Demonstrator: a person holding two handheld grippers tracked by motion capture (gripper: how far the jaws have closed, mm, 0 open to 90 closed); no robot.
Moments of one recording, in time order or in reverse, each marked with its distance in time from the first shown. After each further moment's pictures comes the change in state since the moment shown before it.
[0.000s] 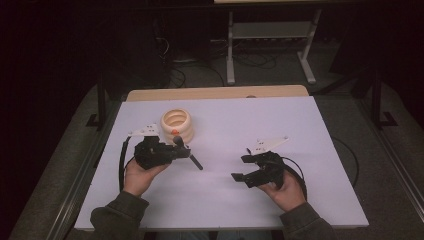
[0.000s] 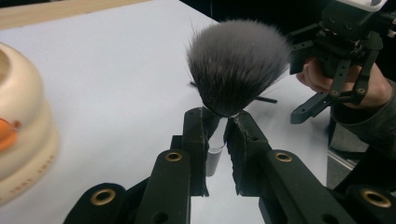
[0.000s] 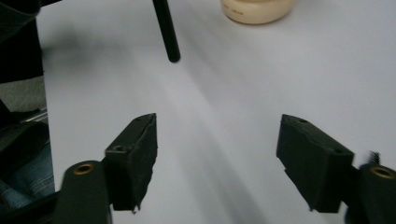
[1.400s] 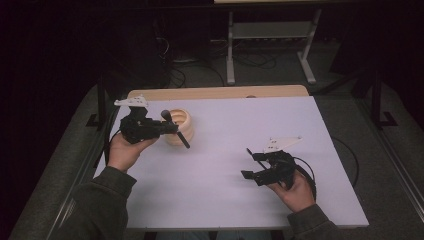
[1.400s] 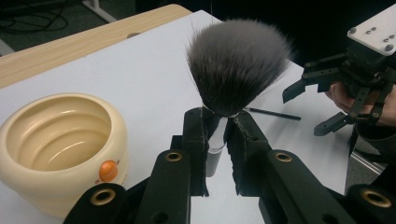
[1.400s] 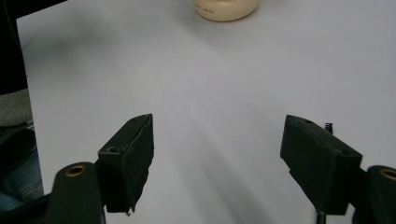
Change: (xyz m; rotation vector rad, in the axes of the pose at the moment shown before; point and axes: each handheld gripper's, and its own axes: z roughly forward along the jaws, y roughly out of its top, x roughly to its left) left arm 0.021 0.061 -0.033 0.037 0.086 -0.001; right arm -0.010 -0.010 -0.019 -0.017 -0.055 0.046
